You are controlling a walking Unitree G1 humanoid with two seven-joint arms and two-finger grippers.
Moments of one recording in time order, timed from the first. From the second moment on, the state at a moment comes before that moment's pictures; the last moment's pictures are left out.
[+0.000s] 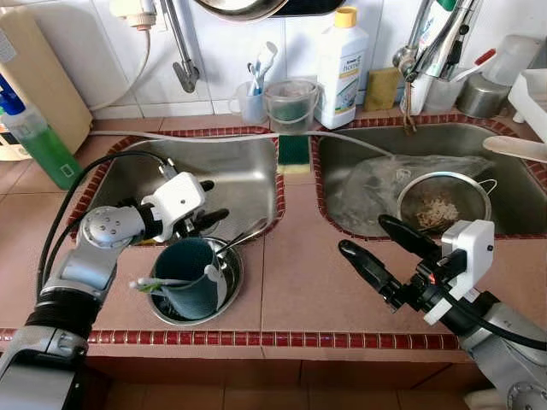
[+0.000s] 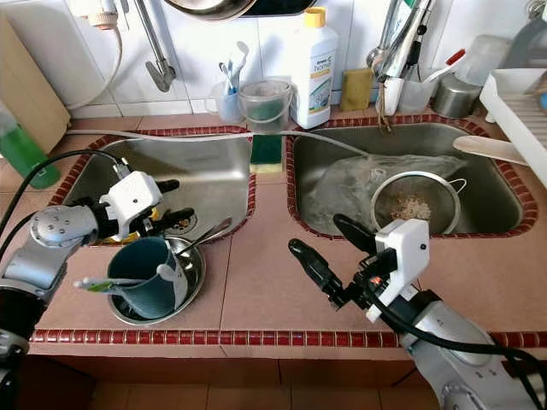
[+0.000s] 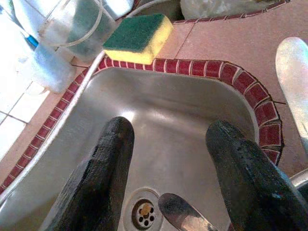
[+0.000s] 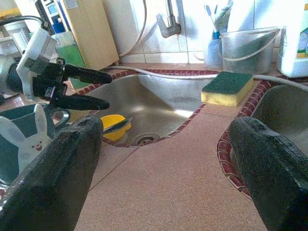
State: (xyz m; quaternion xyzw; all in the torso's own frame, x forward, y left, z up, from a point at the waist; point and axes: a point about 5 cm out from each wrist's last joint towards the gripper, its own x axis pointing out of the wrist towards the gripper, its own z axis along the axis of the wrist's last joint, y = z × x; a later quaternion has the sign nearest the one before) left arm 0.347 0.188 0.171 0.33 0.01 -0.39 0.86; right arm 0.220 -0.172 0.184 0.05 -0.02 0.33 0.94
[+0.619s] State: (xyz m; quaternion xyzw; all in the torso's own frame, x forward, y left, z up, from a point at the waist) left arm 0.361 0.187 0.202 0.22 -0.04 -0.32 0.92; right arm 0.226 -0.173 0.186 0.05 -0.03 0.34 0.94
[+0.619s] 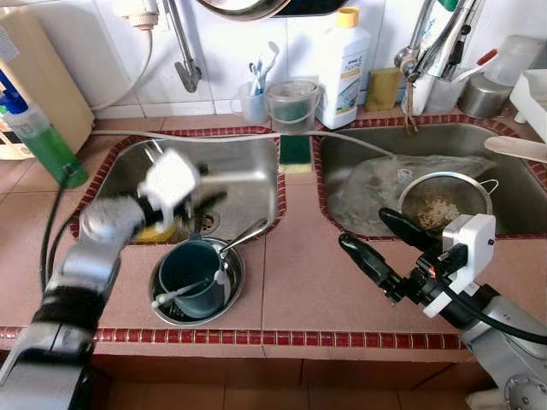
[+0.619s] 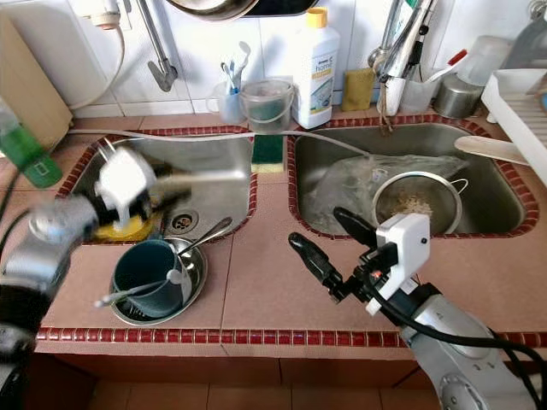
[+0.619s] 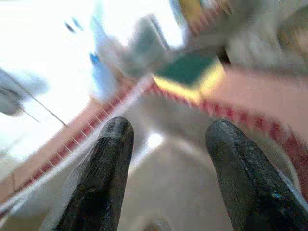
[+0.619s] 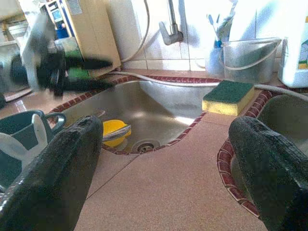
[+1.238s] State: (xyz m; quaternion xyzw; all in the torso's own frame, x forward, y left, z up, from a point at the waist) left arm 0.357 0.217 0.226 0.03 -0.07 -0.11 0.99; right arm 0.268 -0.174 0.196 0.05 -0.11 0.16 0.98
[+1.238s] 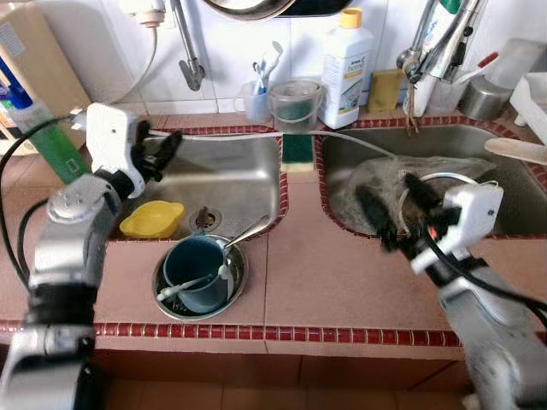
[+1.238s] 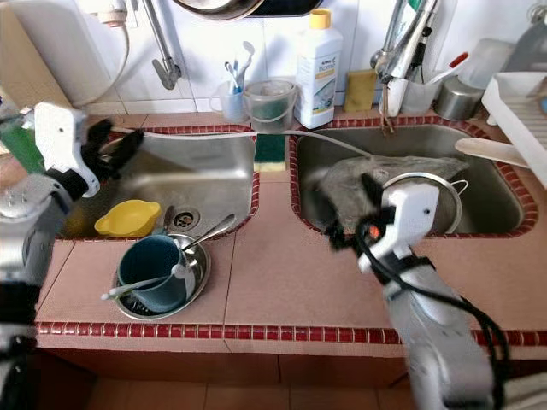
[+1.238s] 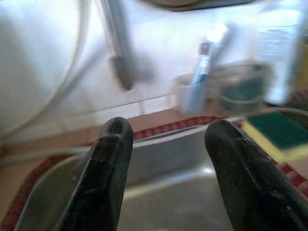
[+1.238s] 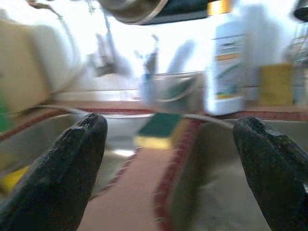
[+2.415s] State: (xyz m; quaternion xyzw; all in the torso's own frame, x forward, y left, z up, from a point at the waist) left arm 0.290 0.263 0.225 0.04 -0.12 -0.14 0.98; right arm 0.272 -0.145 0.193 -0.04 -0.10 0.36 0.93
